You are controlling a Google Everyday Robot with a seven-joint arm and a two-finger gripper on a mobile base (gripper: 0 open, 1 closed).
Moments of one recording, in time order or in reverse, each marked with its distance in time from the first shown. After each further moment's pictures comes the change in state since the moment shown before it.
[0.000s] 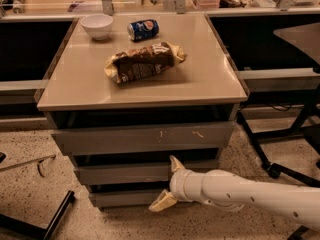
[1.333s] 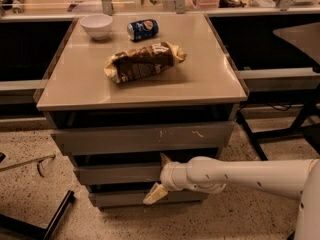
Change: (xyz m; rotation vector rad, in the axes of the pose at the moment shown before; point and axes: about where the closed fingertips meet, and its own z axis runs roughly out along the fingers) arm 0.017 -0.018 0.068 -0.083 0.054 0.000
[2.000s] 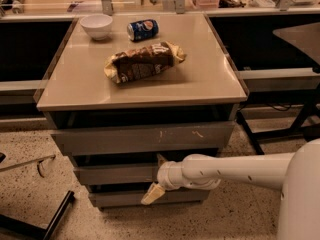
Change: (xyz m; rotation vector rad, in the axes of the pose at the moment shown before) arm 0.003 0.001 0.020 -0.042 0.024 -0.008
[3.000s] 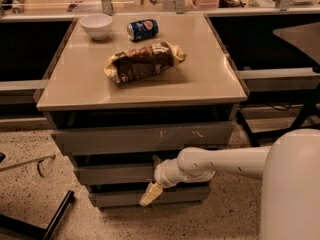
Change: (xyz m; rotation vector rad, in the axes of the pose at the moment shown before) arm 0.003 0.008 0.020 -0.124 0.021 0.002
